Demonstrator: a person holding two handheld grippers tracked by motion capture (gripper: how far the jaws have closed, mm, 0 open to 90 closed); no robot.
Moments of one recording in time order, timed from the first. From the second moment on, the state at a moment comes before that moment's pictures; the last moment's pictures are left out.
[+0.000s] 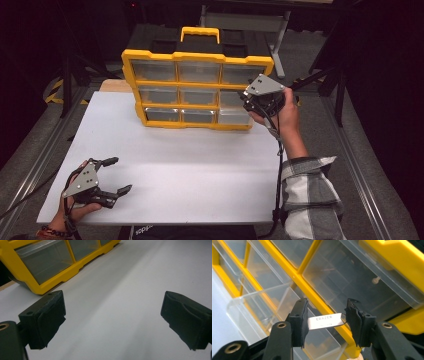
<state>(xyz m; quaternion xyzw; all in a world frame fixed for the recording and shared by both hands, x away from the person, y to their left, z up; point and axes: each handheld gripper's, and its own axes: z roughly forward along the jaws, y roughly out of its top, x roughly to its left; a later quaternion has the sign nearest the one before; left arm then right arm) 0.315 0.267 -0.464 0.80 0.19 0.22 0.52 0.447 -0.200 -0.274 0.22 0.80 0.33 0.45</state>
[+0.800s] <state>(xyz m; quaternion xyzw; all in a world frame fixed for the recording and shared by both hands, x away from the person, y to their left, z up) 0.316 0.267 -0.464 0.80 0.19 0.22 0.52 0.452 -0.202 -0.291 0.24 0.80 0.36 0.42</state>
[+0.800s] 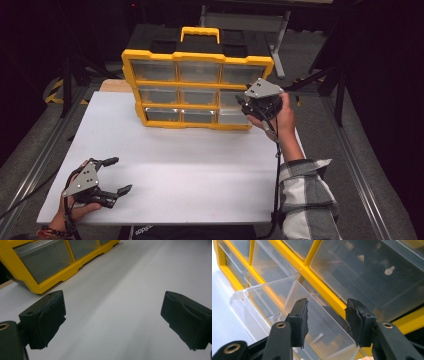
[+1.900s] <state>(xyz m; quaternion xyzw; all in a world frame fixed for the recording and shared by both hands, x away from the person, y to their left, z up) 0.315 0.266 -0.464 0.80 0.19 0.22 0.52 0.422 -0.217 -0.295 0.28 0.74 0.44 0.42</state>
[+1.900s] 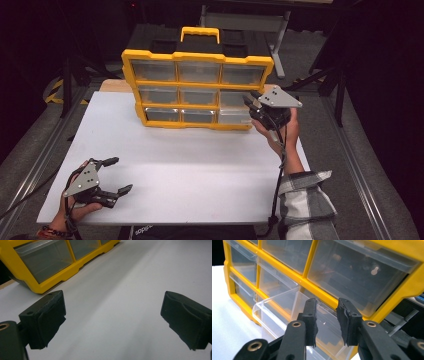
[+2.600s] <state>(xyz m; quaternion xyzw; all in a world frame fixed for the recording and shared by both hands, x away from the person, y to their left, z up) 0.315 0.266 -0.464 0.80 0.19 0.22 0.52 0.398 -0.218 -0.297 0.28 0.72 0.49 0.42</state>
